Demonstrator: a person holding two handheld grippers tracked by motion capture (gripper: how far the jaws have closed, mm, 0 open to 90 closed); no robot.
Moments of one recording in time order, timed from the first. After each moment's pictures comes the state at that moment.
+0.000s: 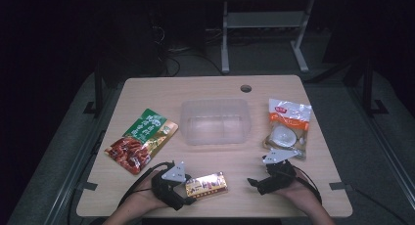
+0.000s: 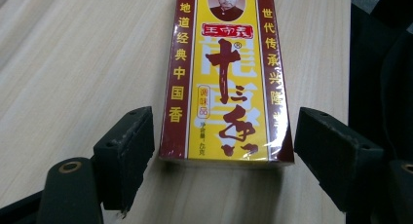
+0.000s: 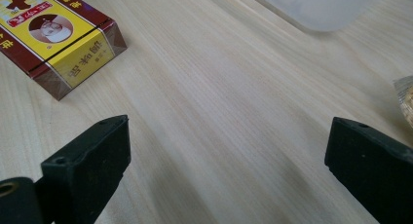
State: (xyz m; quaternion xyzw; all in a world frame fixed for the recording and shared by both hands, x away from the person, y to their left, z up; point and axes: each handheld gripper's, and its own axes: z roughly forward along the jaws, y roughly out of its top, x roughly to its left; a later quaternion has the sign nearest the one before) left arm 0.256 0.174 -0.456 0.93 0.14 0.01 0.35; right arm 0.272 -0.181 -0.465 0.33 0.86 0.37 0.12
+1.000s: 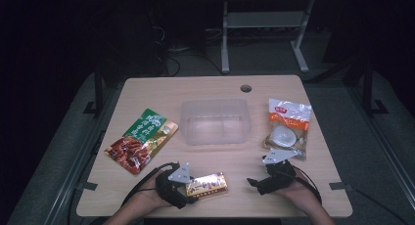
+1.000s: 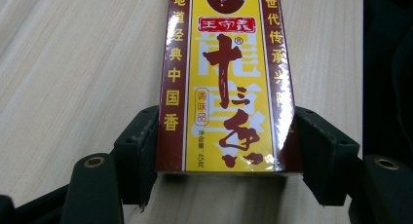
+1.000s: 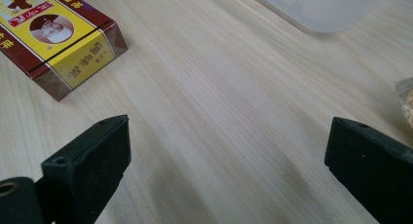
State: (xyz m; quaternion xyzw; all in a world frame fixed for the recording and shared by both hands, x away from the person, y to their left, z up) left arm 0.257 0.164 -0.459 0.94 0.12 0.02 0.33; right arm 0.271 -0.181 -0.465 0.32 0.86 0.37 0.12
